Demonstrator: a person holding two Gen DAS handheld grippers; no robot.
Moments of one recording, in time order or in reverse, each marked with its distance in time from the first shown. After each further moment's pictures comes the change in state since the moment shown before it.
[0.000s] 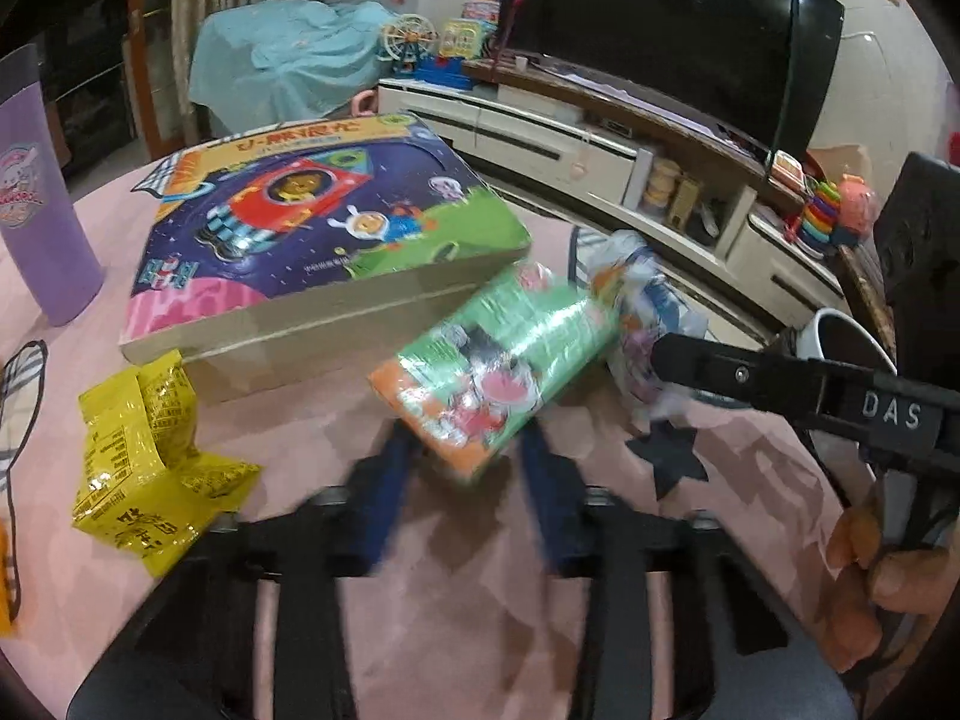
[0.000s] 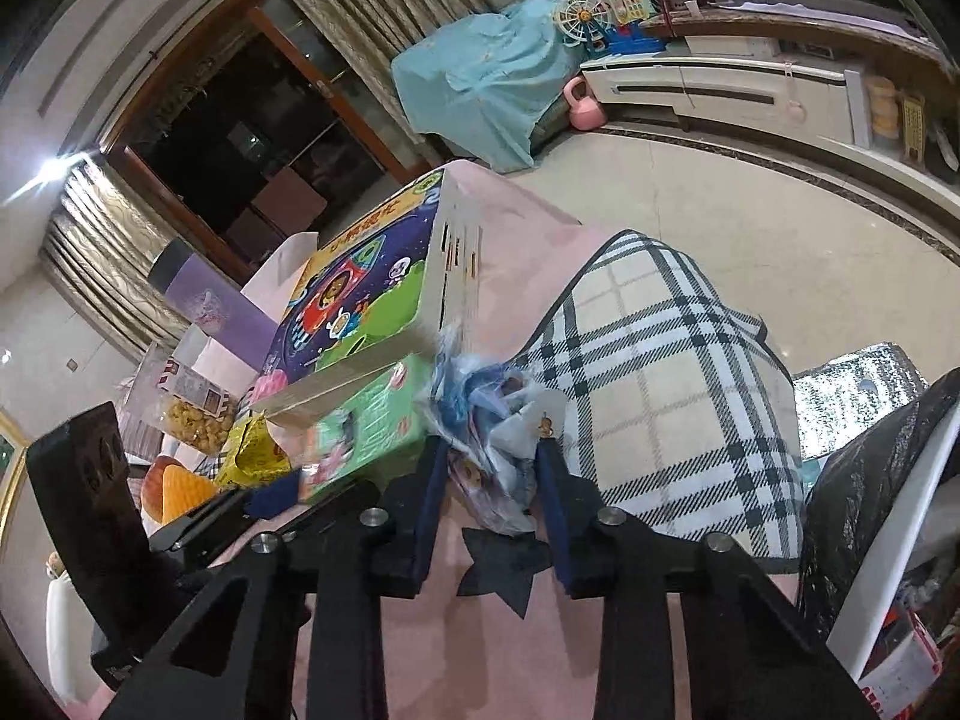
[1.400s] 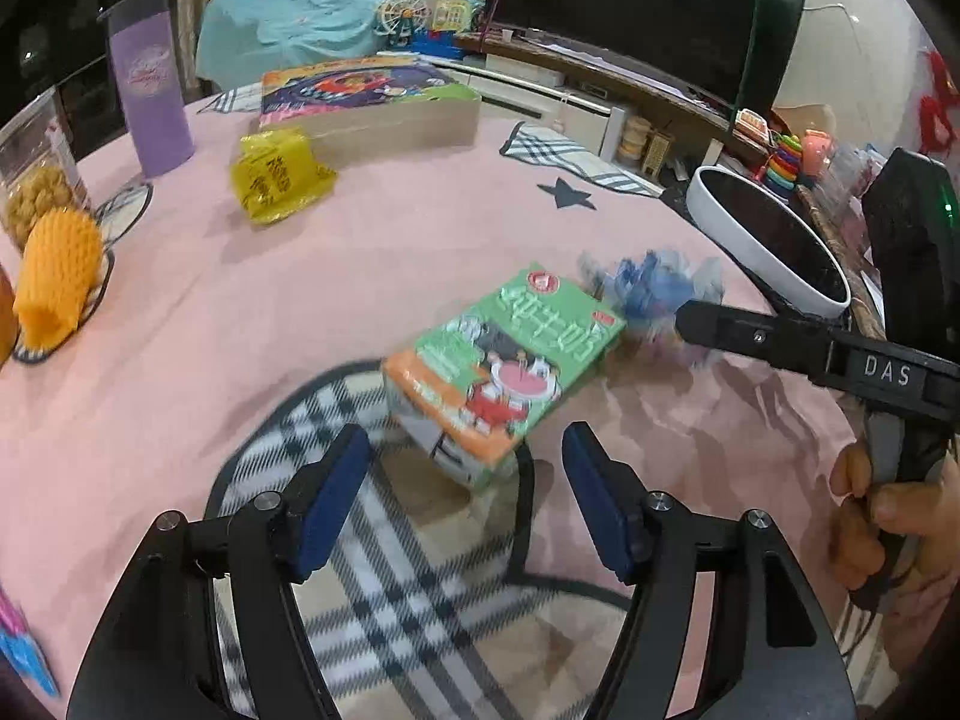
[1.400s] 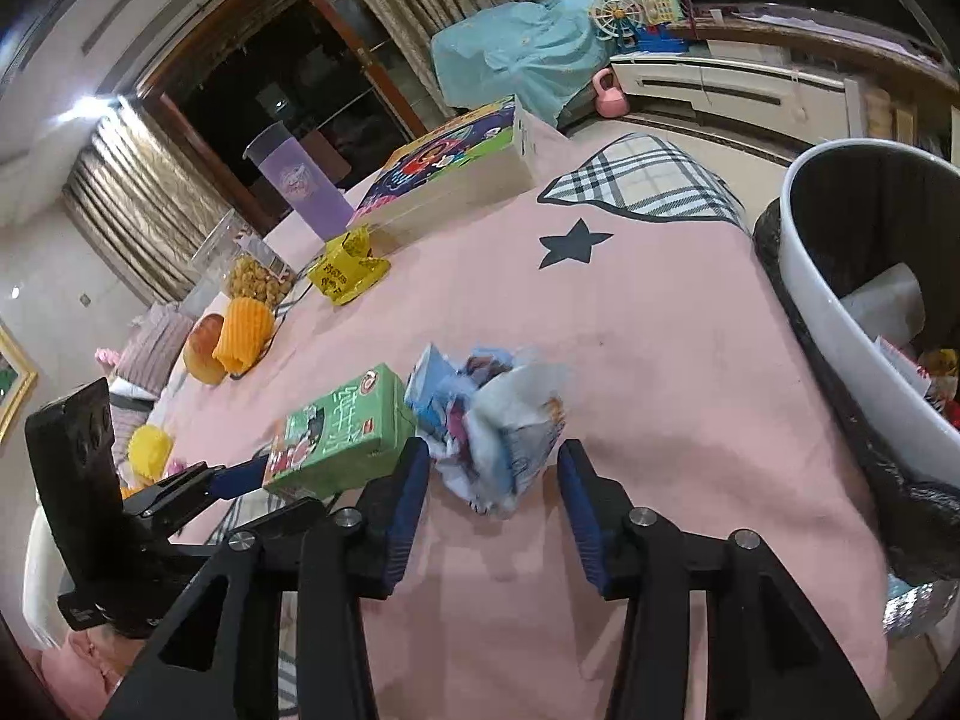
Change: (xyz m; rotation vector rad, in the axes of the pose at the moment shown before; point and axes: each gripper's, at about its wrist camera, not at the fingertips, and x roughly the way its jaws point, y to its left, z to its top) left arm -0.116 -0.014 -0.134 0.020 0.055 -0.014; right arm -0.079 0.038 -0.130 -0.091 0.031 0.003
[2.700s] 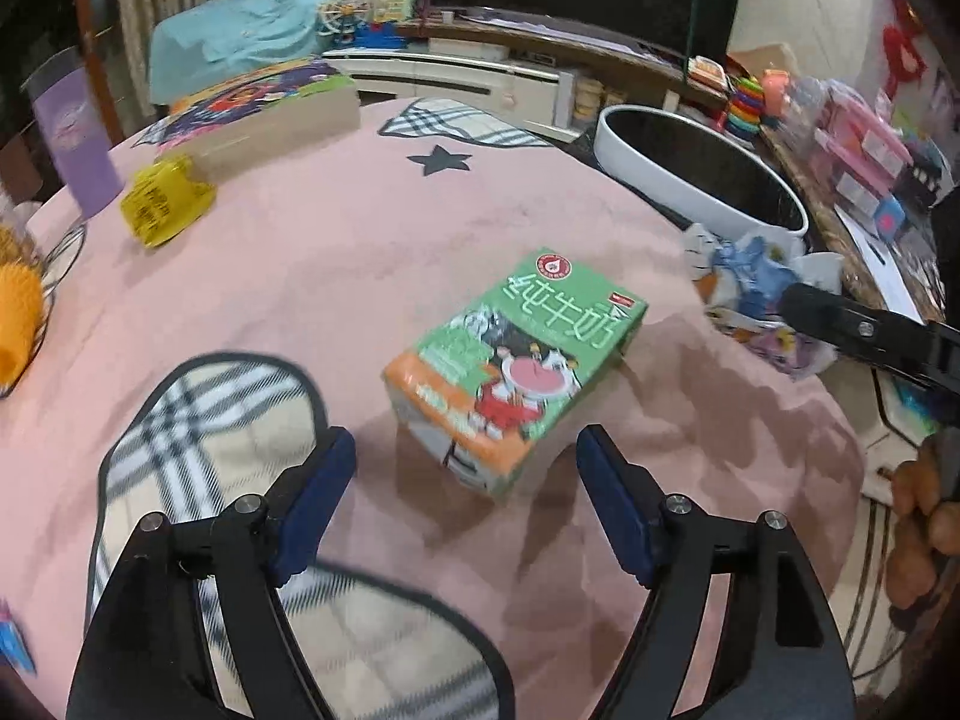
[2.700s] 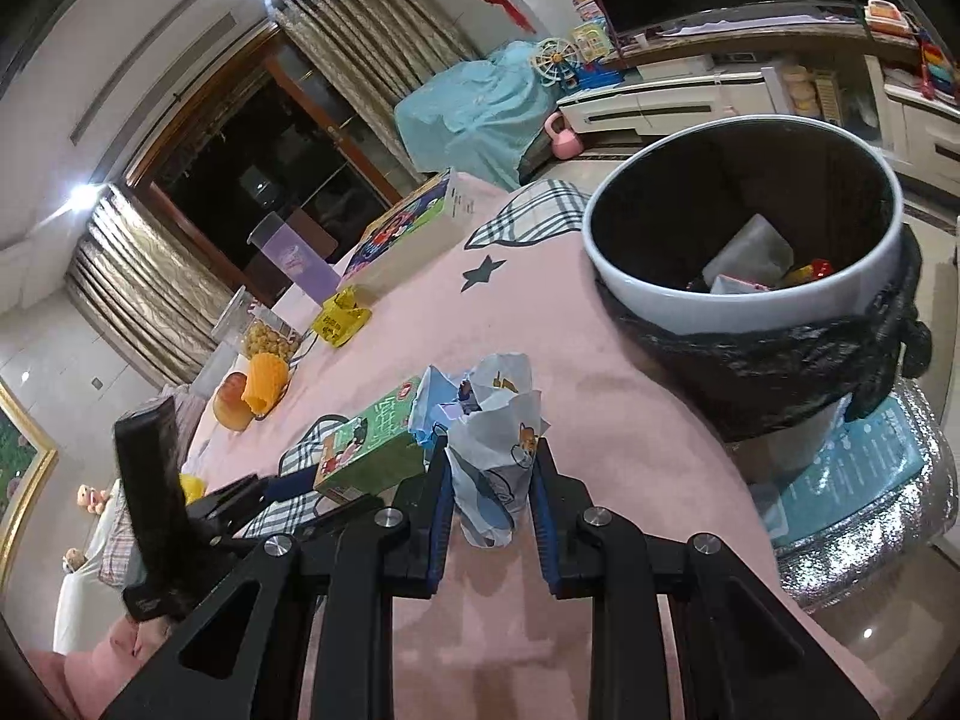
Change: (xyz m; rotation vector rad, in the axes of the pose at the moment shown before) left arm 0.011 -0.078 -0.009 0.122 0.051 -0.004; right arm -0.097 -0.048 -0.049 0.145 -0.150 0.011
